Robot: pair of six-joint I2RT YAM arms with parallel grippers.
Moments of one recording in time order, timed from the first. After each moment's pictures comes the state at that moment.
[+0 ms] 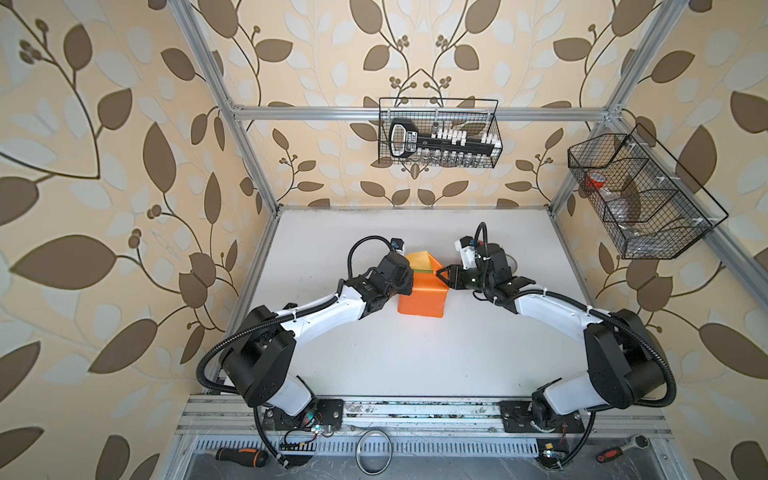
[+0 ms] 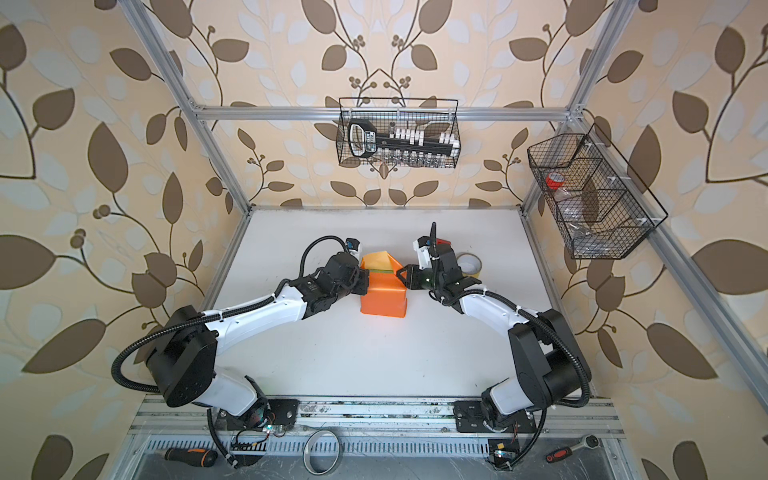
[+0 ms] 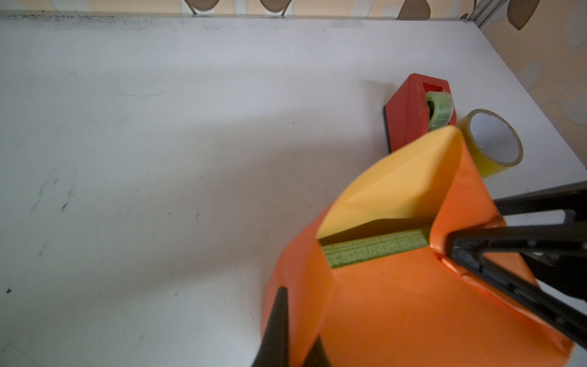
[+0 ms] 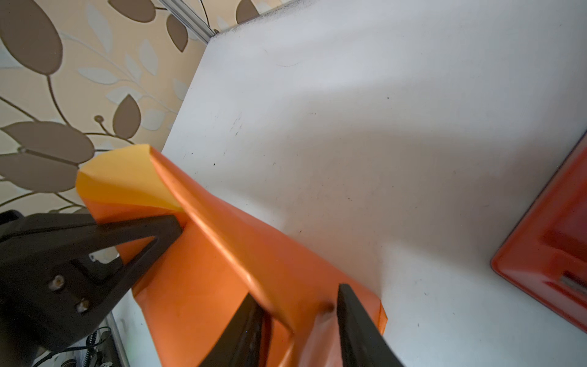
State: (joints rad) left arm -0.71 1.51 0.98 -0.14 -0.22 -0.45; right arm 0.40 1.51 0.83 0.07 -0.34 0.47
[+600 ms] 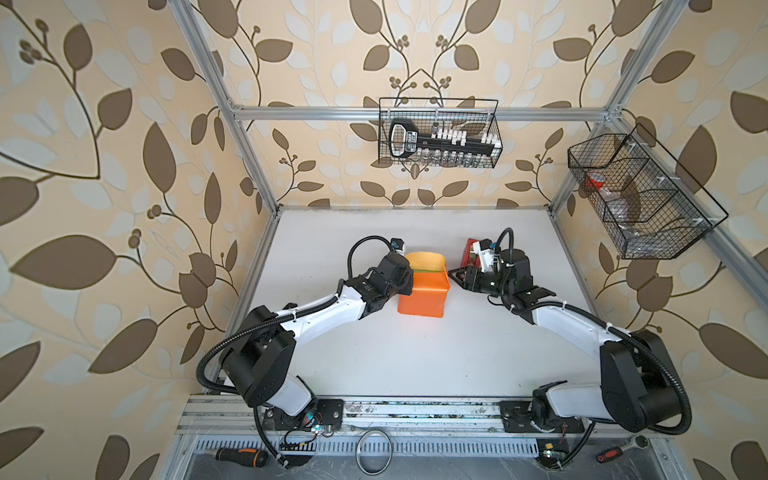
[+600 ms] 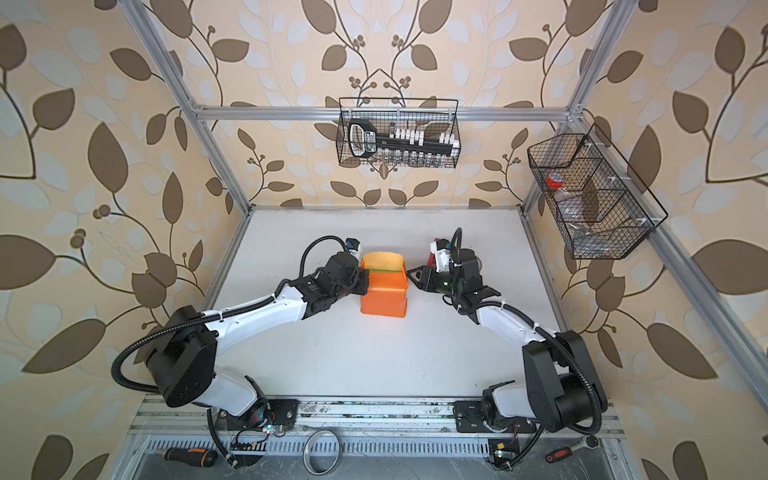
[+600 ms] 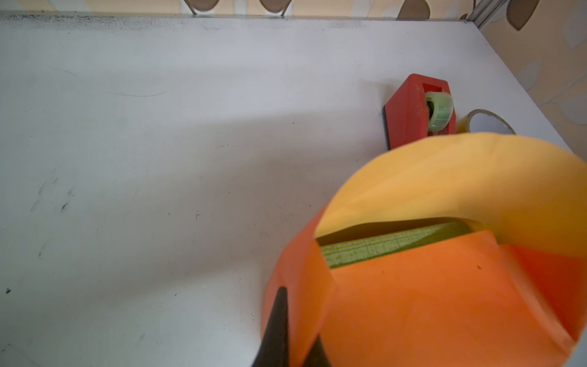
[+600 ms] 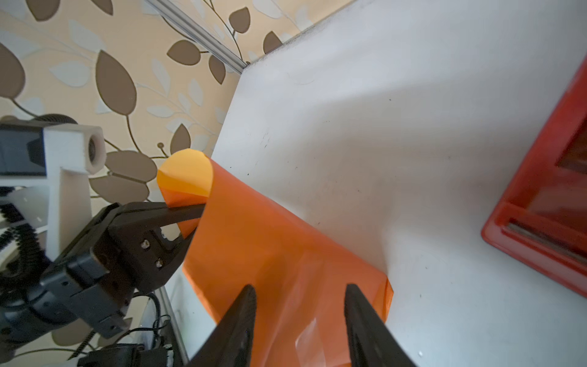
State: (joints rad) left arm -0.71 1.51 0.97 -0.14 -0.22 -0.45; right arm 0.26 1.36 0.69 0.13 -0.52 0.54
